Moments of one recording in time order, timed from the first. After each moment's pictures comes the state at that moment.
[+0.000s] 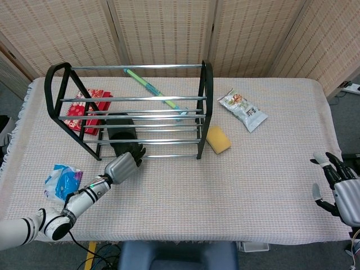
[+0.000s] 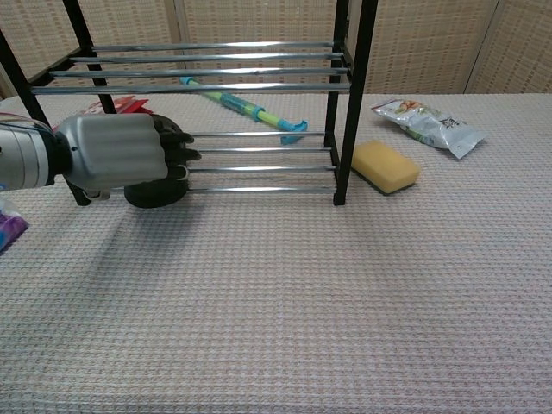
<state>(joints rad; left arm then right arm) -0.91 -1.34 0.00 -1.52 1.26 0.82 1.23 0.07 -0.97 0.04 -1.64 -1.66 1.60 0.22</state>
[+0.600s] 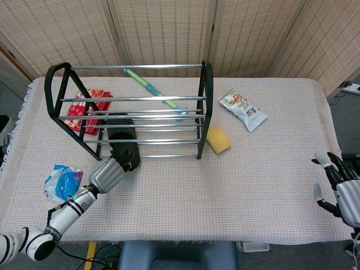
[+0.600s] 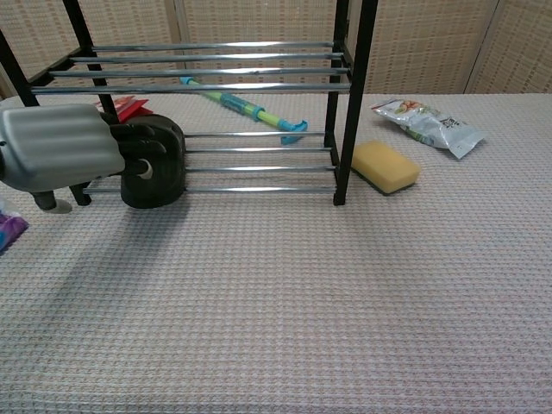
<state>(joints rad) -0.81 -1.22 0.06 -1.73 1.24 0.98 1.14 0.07 -0.96 0.04 -1.64 -1.67 1.62 0.23</state>
